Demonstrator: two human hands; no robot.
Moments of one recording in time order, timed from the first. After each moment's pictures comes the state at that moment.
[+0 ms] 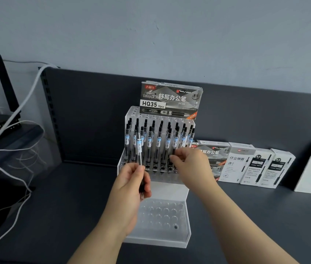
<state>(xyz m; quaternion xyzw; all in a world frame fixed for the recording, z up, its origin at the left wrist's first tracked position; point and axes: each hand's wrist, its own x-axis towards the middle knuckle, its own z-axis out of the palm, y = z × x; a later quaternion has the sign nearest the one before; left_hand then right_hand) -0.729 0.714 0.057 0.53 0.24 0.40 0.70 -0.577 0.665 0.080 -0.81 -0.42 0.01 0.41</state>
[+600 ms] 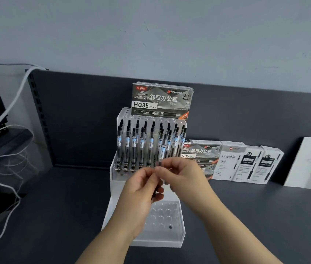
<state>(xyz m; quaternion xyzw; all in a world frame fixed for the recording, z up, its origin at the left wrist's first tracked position) -0.710 0.699 0.057 0.58 0.23 0.34 0.71 -0.617 0.631 0.093 -0.69 -0.41 0.20 0.56</state>
